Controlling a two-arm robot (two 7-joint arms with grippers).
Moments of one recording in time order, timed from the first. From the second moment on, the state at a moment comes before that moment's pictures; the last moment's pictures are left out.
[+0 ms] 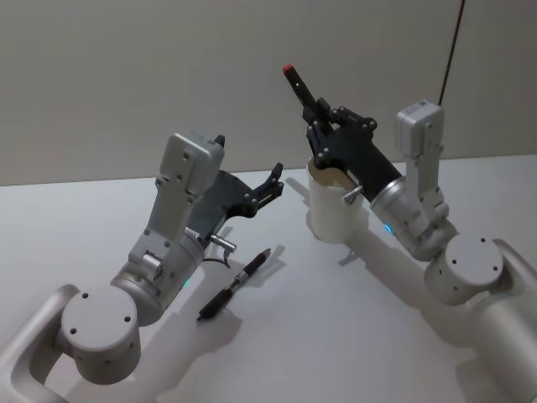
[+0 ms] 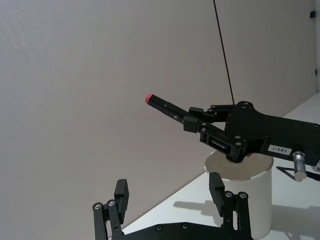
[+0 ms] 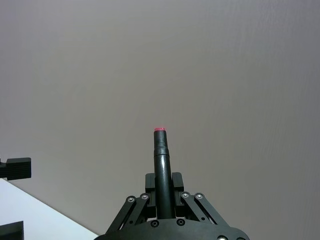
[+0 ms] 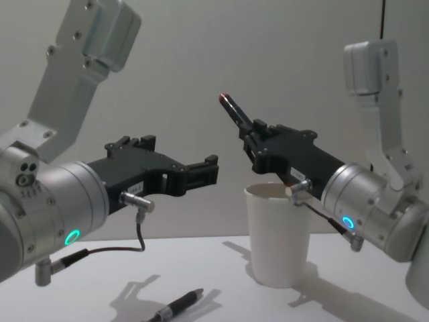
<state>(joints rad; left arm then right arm) -0.24 0.38 0.45 -1.63 -0.20 0.01 -0.01 0.57 0.00 -0.31 -0.87 0.11 -0.54 0.36</state>
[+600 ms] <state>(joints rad) -0.24 0.38 0.45 -1.63 -0.20 0.01 -0.01 0.57 0.00 -0.31 -0.86 0.10 -0.54 0.36</state>
